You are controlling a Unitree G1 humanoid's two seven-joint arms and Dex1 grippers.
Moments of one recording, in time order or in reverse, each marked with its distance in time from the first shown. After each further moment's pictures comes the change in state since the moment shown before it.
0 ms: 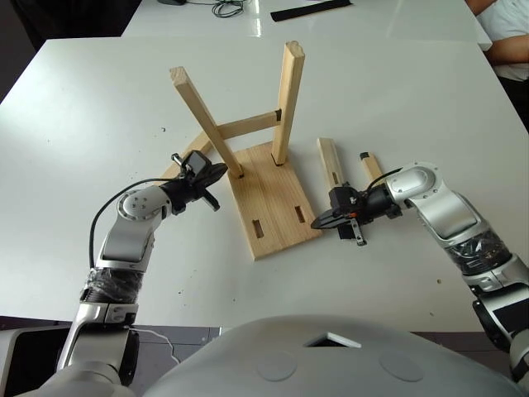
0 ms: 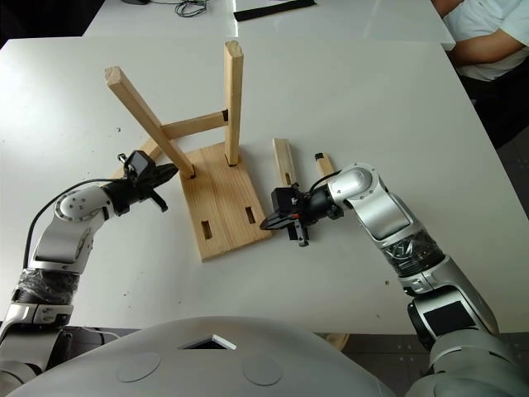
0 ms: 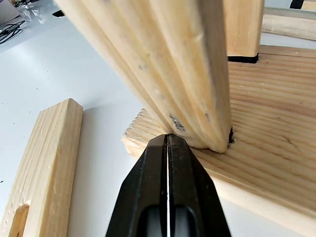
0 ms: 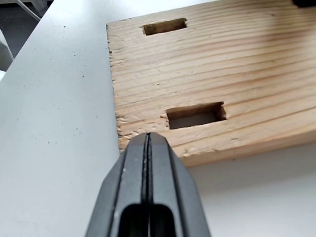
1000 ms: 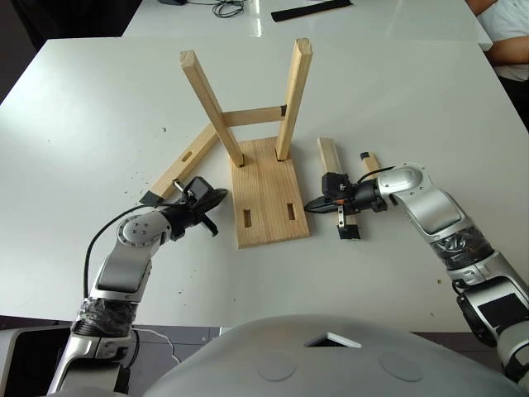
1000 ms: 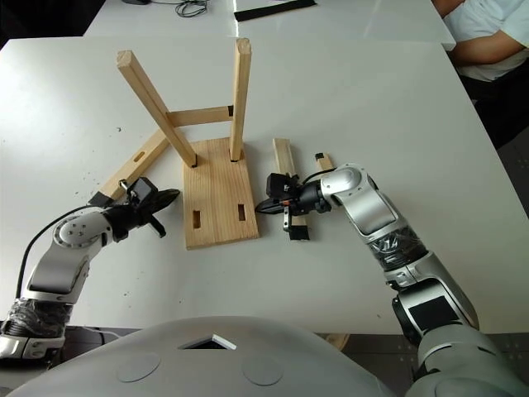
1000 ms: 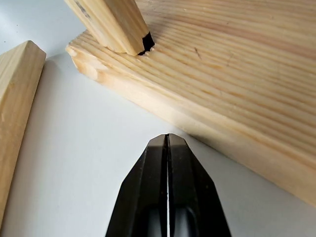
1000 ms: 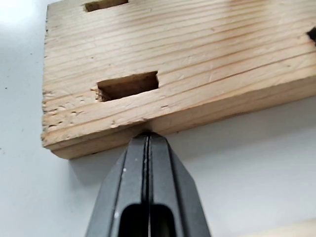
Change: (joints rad) left arm 0.177 0.011 -0.017 -0.165 0.036 0.066 0.032; right arm -0.046 0.055 -0.001 0.130 -0.032 0.034 -0.121
